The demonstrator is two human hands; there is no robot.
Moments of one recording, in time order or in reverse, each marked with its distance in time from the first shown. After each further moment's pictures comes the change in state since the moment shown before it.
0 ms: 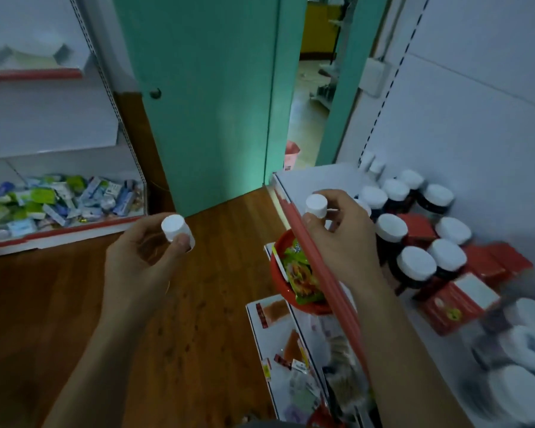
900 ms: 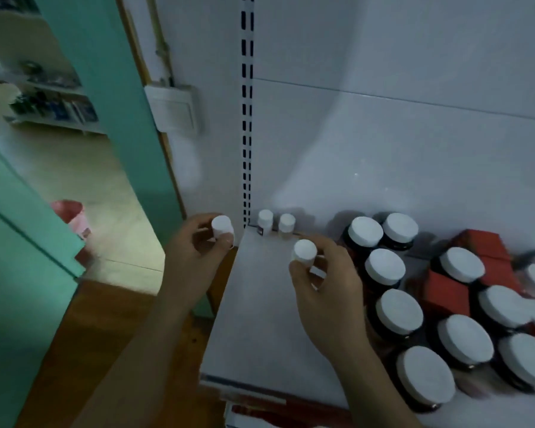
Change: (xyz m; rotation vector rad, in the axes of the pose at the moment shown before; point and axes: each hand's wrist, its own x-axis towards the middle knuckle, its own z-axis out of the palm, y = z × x) left_hand 0.379 -0.041 0.405 -0.168 -1.114 0.232; right_hand 0.238 0.084 0.069 -0.230 0.954 0.523
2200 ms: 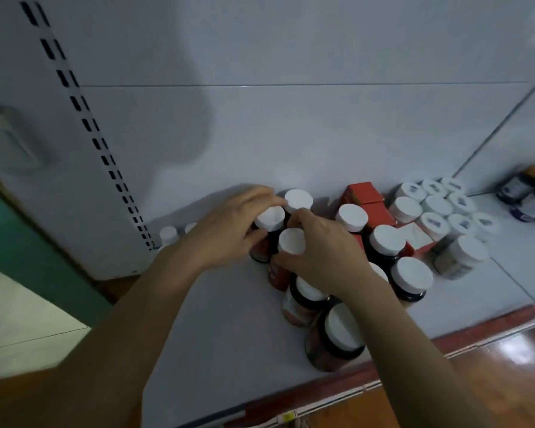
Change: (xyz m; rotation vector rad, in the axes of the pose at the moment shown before) left_hand 0.054 0.075 0.140 0.316 -0.925 0.813; right_hand 0.038 0.009 -0.101 -0.808 -0.077 0.155
